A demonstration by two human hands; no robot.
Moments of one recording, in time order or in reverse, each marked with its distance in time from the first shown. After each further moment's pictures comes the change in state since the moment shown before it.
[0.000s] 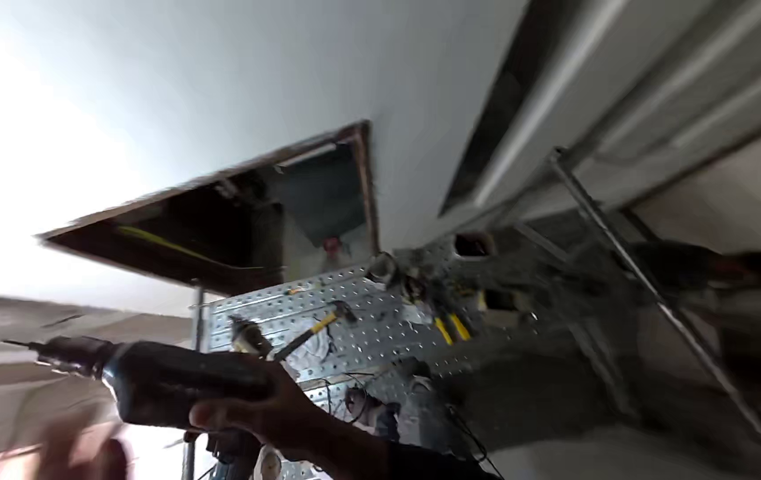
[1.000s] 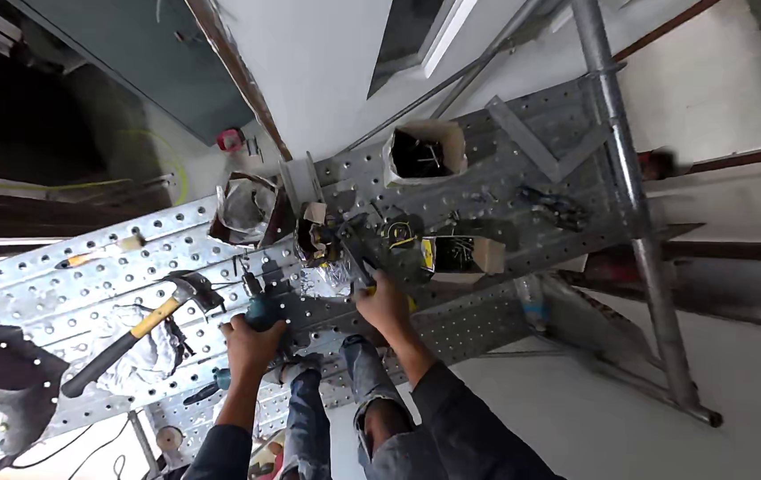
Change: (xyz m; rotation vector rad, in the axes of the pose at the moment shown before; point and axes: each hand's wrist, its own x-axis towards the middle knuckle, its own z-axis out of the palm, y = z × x) left_hand 0.060 -0.410 0.560 0.665 -0.453 -0.689; right_hand -0.168 0.051 -0.594 -1.340 1.100 0.906
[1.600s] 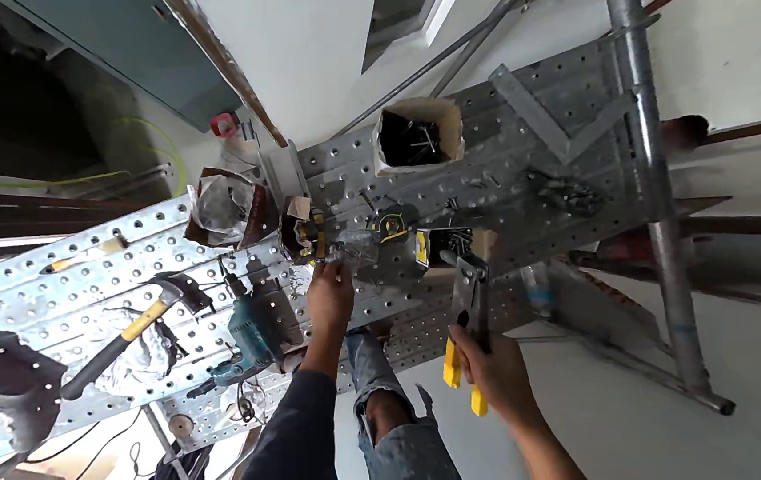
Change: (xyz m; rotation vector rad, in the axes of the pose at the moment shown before) left_hand -0.048 0.151 0.081 -0.099 -0.025 0.546; right_hand -0.091 0.129 -0.108 0.563 0.061 0.078
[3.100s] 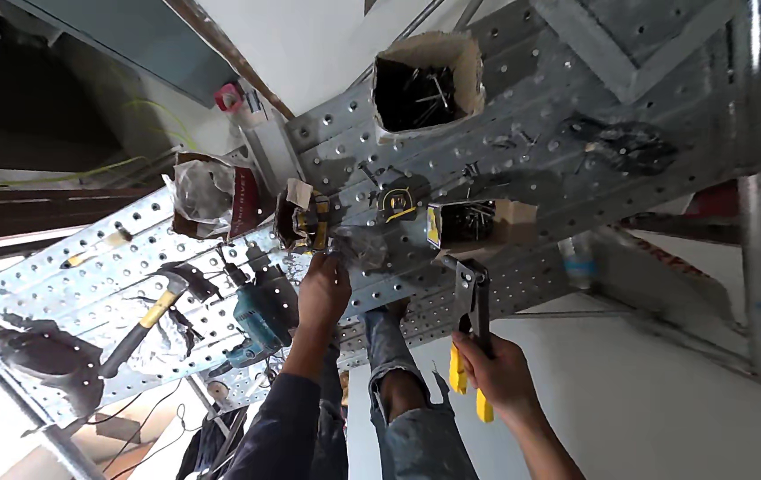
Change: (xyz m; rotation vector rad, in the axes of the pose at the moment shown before) left_hand -0.005 -0.024 -0.007 0.273 -0.071 0.171; right_hand -0.007 0.044 0.012 0.116 -0.084 0.166
